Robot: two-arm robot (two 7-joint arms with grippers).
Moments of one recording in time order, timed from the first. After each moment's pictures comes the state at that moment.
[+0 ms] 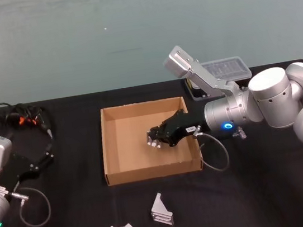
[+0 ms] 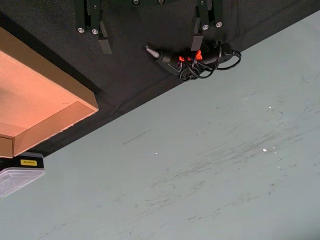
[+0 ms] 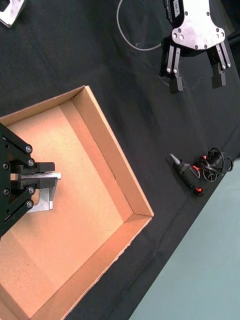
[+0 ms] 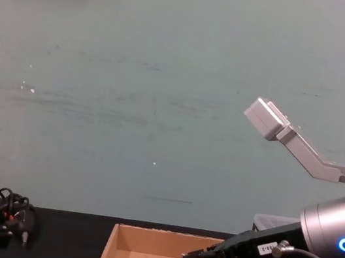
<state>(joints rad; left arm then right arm) -0.20 0.60 0.45 -1.41 -0.25 -0.12 0.03 0.79 0.35 -0.73 -1.01 0.36 0.39 0.75</state>
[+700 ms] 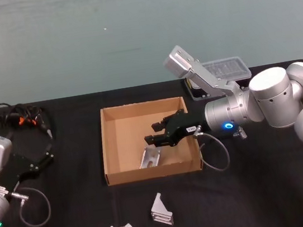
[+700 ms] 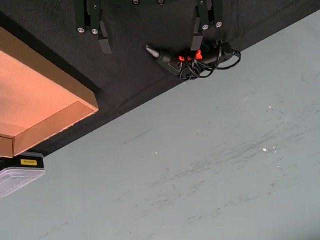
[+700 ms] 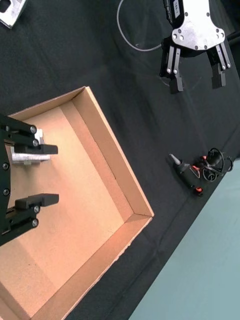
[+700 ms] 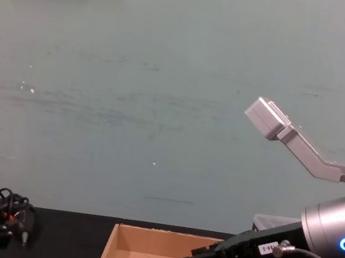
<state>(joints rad) -0.20 0.60 0.45 -1.41 -0.25 -0.12 0.03 0.79 0.35 -0.73 -1.02 0.36 0.39 0.75</state>
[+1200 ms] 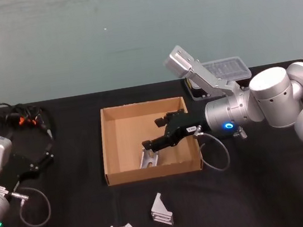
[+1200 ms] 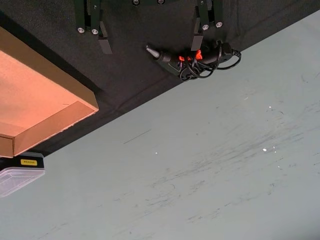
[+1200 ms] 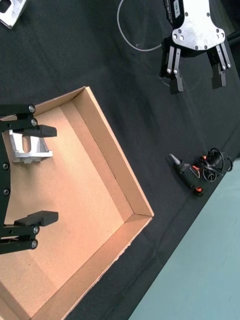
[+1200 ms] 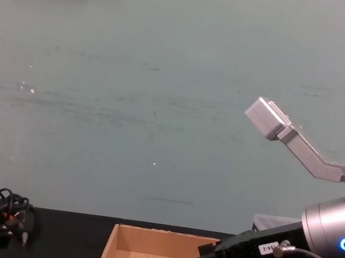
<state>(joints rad) -0.20 0.60 0.45 -1.41 -0.25 -0.12 0.03 0.79 0.36 -0.73 -1.02 0.36 0.39 0.75</state>
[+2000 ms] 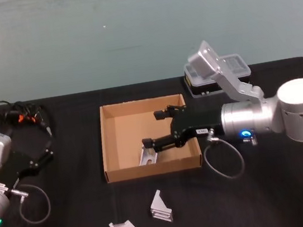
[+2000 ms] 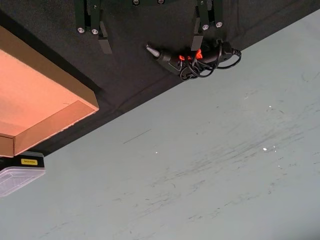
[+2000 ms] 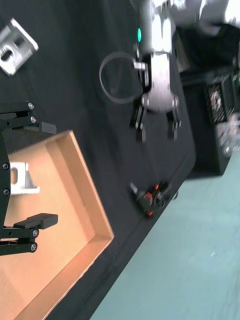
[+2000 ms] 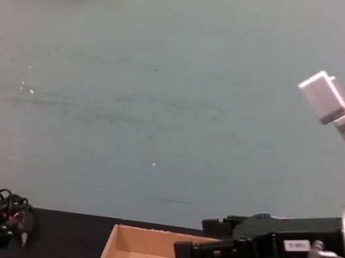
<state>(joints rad) -0.20 0.60 0.45 -1.41 -0.25 -0.12 0.03 0.64 0.47 -0.66 -1.24 0.46 0.22 0.76</state>
